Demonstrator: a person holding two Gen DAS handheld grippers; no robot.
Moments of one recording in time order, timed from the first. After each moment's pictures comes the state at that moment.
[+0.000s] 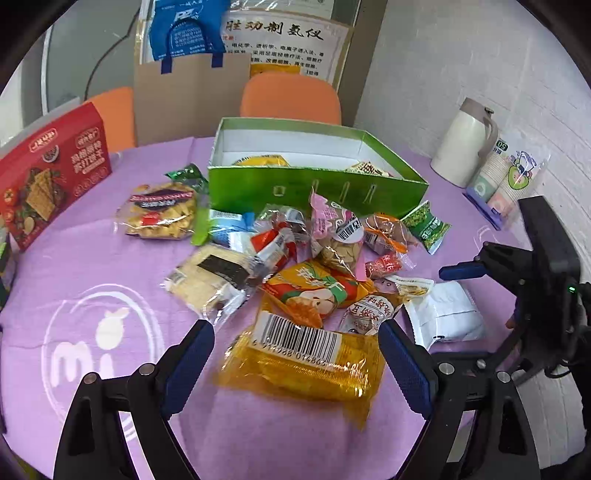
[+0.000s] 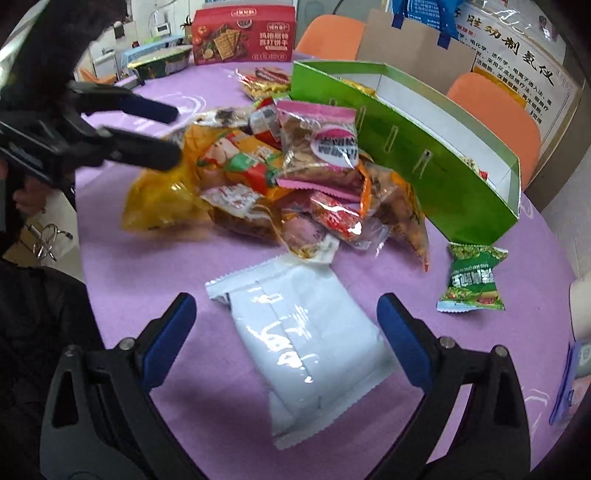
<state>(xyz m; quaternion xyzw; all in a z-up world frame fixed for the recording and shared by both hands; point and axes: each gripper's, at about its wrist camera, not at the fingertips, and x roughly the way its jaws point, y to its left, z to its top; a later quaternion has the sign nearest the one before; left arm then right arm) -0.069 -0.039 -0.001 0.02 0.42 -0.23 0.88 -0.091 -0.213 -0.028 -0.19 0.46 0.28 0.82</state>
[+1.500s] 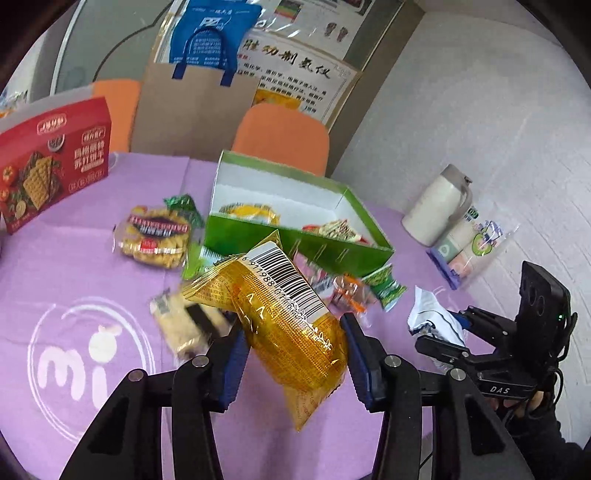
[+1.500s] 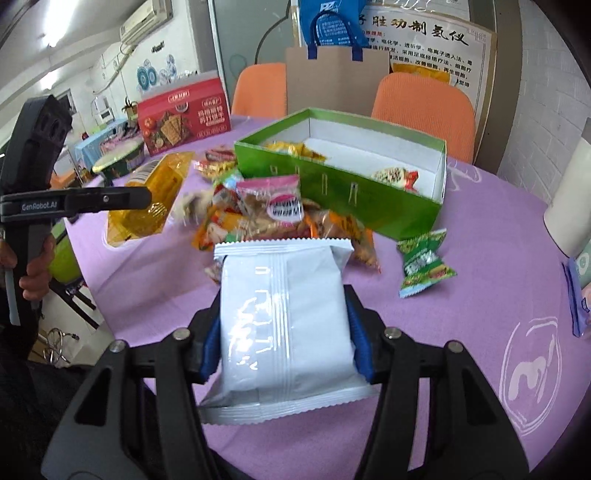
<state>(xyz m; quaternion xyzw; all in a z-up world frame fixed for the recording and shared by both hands) -0.054 -0.008 0.046 -0.10 0.38 -0.28 0.88 -0.106 -0.238 0.033 -0.03 0.39 0.20 0.90</state>
